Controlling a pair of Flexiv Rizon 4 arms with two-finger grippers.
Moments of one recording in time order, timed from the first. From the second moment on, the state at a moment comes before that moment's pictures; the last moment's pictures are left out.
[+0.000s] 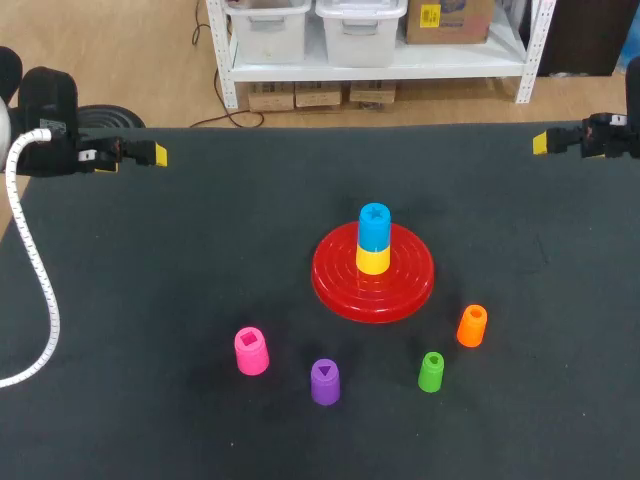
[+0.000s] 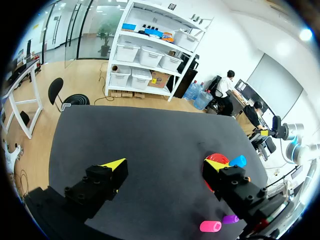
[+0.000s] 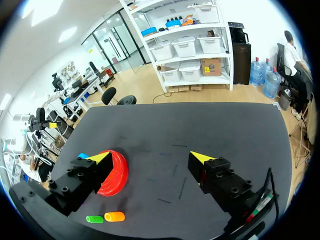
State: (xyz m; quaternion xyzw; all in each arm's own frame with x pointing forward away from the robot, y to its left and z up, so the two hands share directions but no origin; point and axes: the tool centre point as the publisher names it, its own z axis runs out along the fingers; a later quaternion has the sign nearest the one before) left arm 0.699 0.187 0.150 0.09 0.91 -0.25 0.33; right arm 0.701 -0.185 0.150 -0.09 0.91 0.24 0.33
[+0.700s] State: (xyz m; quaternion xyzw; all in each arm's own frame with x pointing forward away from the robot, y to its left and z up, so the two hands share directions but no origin) left arm 0.675 0.173 0.155 0.30 0.87 -0.18 0.35; right arm 0.701 -0.185 0.150 -0.09 0.91 0.24 0.33
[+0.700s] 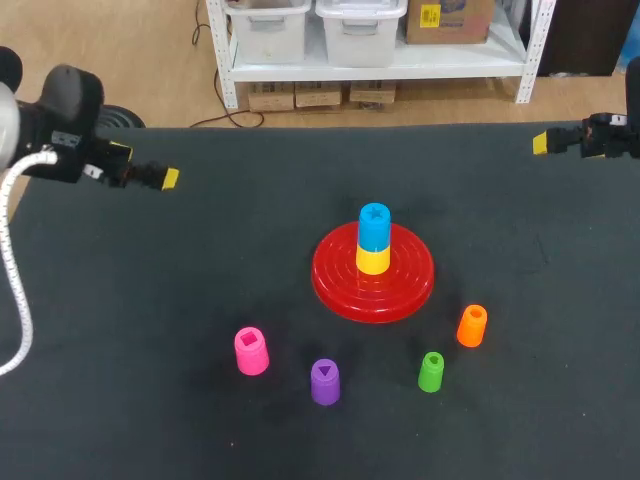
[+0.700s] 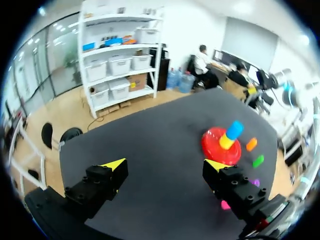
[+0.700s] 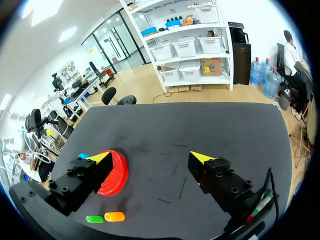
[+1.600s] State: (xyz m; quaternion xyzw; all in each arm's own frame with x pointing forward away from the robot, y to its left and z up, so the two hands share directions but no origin) left arm 0.616 0.168 0.142 0.63 0.67 -0.23 0.31; right arm 0.701 -0.185 0.150 -0.09 0.91 0.24 0.33
